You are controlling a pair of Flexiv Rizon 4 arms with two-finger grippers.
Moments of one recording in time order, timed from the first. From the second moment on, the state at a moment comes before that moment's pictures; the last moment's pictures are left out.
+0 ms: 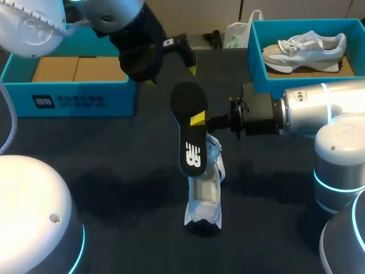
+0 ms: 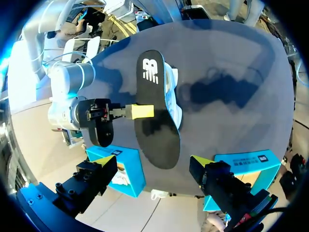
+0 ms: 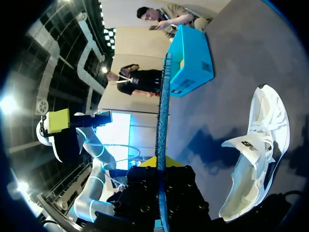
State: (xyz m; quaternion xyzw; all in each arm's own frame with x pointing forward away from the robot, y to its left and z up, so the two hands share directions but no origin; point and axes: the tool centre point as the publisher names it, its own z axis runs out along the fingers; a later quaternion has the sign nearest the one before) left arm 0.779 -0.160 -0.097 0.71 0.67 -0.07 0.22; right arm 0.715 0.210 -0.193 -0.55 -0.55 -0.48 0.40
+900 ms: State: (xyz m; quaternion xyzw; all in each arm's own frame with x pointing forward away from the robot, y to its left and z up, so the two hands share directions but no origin) left arm 0.793 -0.192 -0.095 0.70 0.70 -0.08 0.11; right arm 0.715 0.210 -0.193 -0.55 -0.55 -0.48 0.40
